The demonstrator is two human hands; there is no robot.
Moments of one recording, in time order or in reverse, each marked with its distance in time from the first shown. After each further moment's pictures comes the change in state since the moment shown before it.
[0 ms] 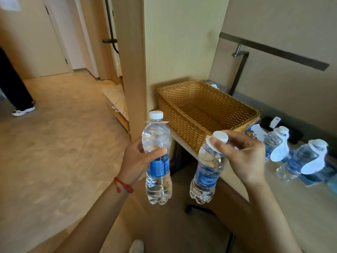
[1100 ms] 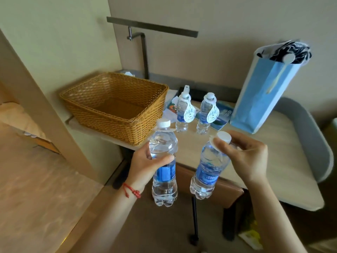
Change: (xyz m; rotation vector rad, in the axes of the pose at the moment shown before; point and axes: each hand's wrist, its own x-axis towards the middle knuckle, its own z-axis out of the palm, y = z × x) left_hand -0.058 -0.031 0.188 -0.083 -0.590 -0.095; right_hand -0.118 0.014 -0.186 -0.279 0.463 0.212
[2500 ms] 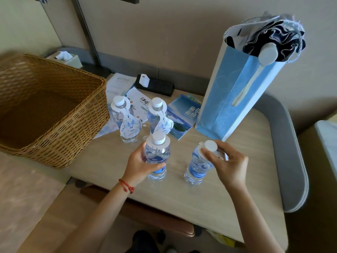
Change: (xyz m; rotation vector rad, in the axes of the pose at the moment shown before) left_hand 0.193 -0.131 0.169 0.130 -0.052 -0.116; right_hand 0.156 0.200 -0.084 -0.105 0.054 0.179
